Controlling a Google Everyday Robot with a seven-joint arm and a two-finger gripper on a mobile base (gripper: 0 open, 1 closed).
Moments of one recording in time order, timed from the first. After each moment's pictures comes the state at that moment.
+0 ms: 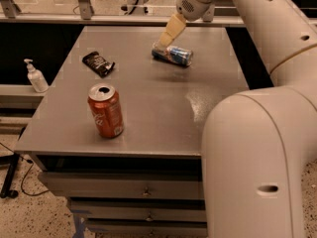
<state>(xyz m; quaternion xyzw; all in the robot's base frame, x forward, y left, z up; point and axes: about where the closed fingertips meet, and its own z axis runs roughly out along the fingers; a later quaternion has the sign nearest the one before) 0.757 -0.069 0.922 -0.47 0.84 0.06 0.25</state>
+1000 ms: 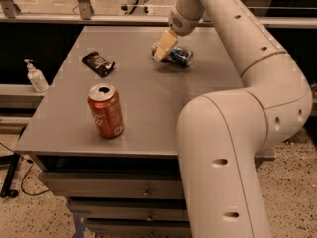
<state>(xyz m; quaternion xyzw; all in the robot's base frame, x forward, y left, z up) 0.791 -0.062 0.856 -0.45 0.87 0.06 0.20</state>
